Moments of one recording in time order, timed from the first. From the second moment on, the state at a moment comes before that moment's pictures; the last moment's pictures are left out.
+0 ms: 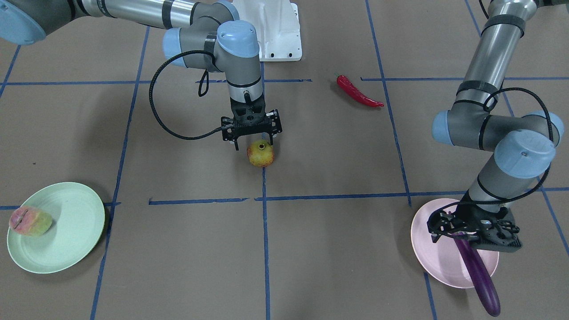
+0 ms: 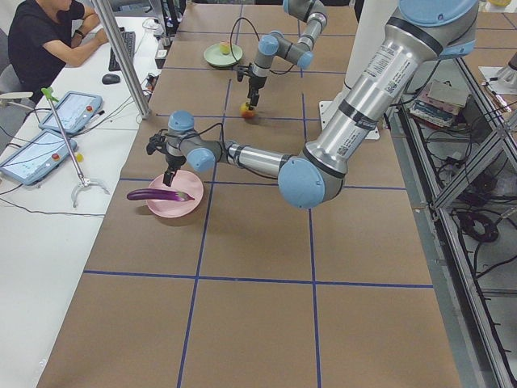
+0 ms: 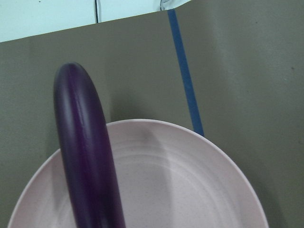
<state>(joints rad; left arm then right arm) -1.01 -2.17 -1.13 -2.19 -1.99 -0.68 0.45 -0.81 1.54 -1.44 1.62 1.14</state>
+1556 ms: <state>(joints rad) -1.30 -2.06 -1.25 -2.19 -2.48 -0.68 0.45 -0.81 1.54 -1.44 1.62 1.14</state>
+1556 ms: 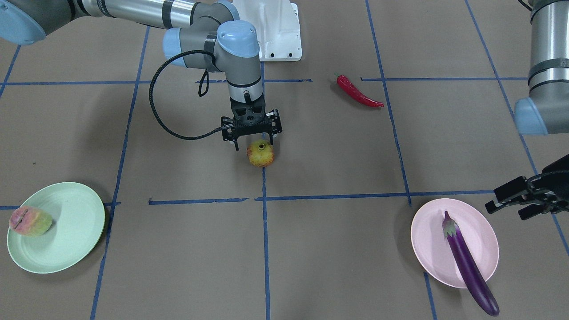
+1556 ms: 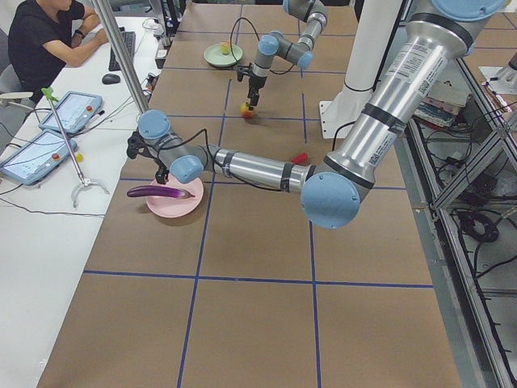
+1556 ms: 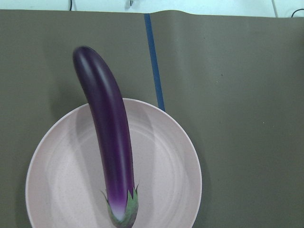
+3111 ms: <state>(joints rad) -1.51 -1.92 -1.25 -2.17 -2.47 -0.30 0.45 -0.81 1.54 -1.44 1.62 1.14</state>
